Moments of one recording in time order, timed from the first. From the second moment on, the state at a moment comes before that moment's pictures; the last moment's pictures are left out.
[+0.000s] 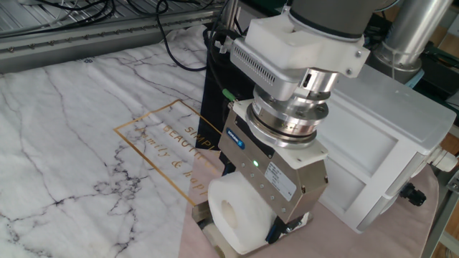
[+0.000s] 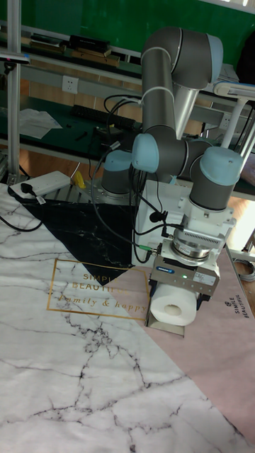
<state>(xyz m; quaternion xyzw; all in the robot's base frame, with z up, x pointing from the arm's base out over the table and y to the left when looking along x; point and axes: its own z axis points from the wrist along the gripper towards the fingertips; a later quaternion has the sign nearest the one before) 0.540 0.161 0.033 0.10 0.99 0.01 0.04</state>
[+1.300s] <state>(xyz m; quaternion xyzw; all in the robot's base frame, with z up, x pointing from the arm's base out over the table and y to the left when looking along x) 0.545 0.156 0.025 0.08 1.00 -0.02 0.05</state>
